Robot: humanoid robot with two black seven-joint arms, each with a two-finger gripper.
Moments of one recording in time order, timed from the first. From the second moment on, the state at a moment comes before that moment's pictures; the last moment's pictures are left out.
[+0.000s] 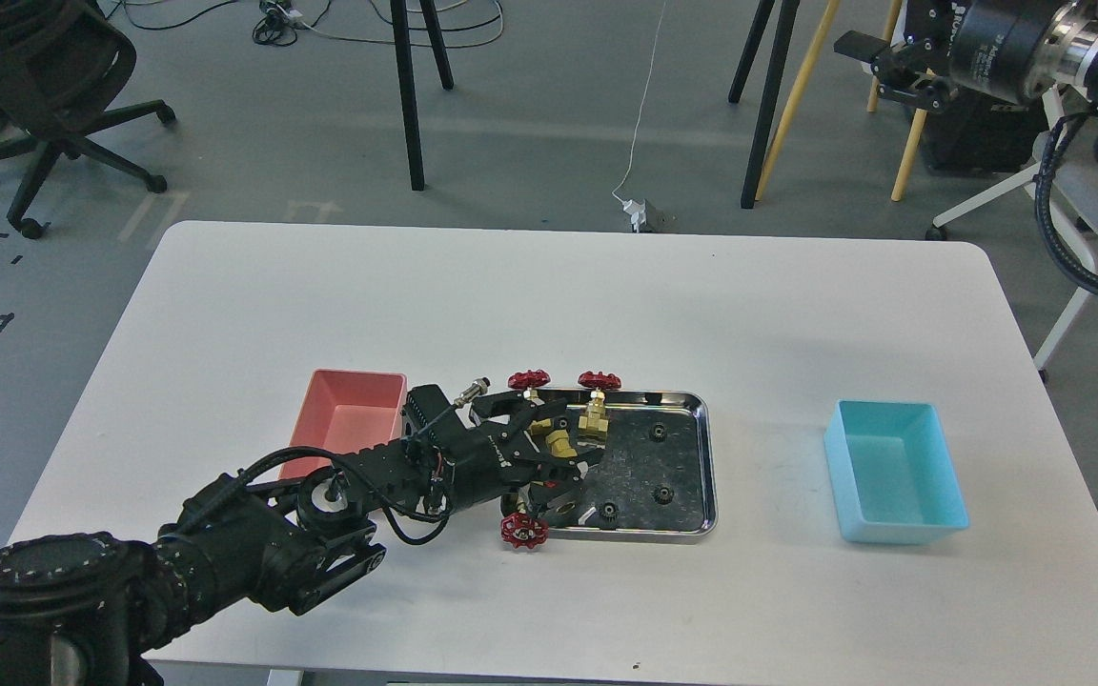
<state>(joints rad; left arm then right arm) -0.68 -0.01 -0.10 -0.51 1.97 0.49 -0.45 1.33 -0.74 0.22 0.98 -0.25 0.42 0.06</state>
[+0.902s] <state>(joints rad) -0.69 0.00 -0.11 -0.57 1.96 0.49 -0.46 1.33 -0.72 0.21 0.94 -0.28 0.42 0.06</state>
